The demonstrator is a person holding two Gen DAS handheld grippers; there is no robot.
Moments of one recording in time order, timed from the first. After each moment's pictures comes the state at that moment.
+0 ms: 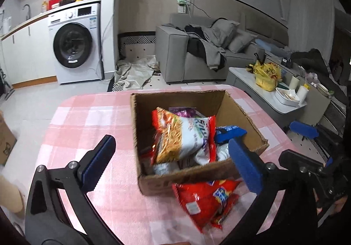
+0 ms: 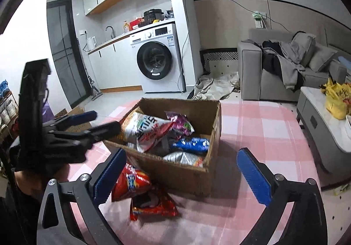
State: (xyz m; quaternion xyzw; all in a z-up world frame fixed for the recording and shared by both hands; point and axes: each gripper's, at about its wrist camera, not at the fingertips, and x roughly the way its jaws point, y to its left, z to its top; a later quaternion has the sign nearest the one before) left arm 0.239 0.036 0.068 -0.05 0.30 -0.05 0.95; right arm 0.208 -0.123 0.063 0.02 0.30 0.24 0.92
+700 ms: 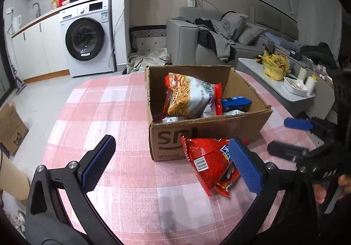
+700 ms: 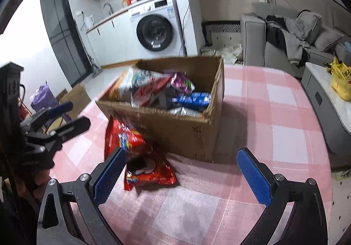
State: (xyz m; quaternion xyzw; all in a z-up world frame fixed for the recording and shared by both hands) left arm 0.173 0.044 0.047 -0.03 0.33 -0.02 0.94; right arm 0.209 -0.117 0.020 0.00 0.40 0.24 0.88
